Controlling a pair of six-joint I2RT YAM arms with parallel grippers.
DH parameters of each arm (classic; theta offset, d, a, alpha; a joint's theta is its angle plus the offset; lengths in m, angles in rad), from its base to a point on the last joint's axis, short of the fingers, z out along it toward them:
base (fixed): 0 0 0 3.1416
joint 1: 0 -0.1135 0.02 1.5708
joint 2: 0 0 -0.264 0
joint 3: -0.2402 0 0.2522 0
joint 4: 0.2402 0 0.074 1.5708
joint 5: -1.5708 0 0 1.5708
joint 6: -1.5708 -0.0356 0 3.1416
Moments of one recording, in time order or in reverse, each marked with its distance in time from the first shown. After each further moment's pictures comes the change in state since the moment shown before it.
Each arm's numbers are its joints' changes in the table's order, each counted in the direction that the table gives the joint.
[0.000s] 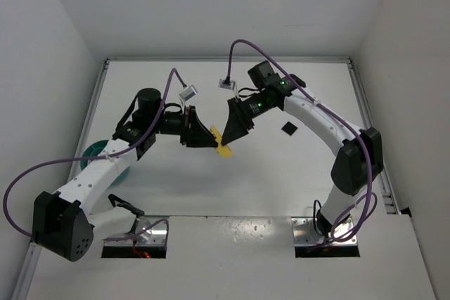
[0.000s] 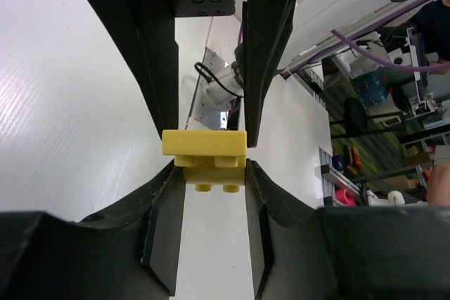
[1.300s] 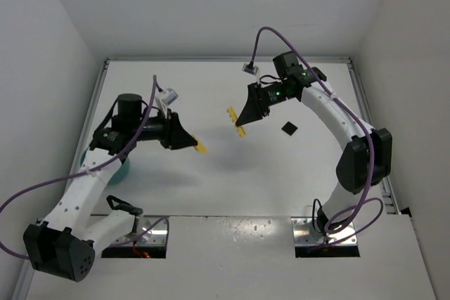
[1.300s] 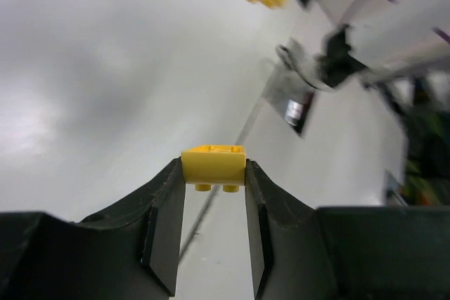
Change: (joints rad) left arm -0.135 -0.162 0.020 0.421 0.164 -0.278; right arm 0.182 -0.019 0.000 -0.007 -0.079 0.009
